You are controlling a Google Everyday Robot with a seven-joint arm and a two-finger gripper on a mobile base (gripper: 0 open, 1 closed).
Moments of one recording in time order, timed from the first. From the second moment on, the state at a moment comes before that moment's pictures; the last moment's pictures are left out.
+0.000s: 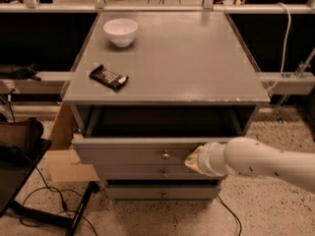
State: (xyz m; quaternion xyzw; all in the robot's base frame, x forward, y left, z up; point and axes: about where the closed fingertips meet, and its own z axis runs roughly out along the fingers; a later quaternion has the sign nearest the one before) arm 0.526 -0.124 0.590 -0.54 0.78 0.03 0.33
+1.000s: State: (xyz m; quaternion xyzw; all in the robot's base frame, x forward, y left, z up) arm 0.525 -0.124 0.590 -0.54 0.78 0.03 0.33
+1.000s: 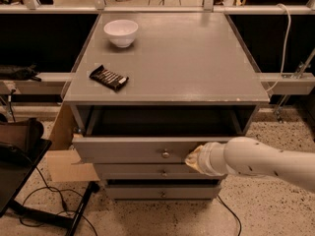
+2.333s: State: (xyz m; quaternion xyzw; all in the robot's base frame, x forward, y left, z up) arm 0.520 -0.124 0.596 -0.55 0.78 0.03 0.31
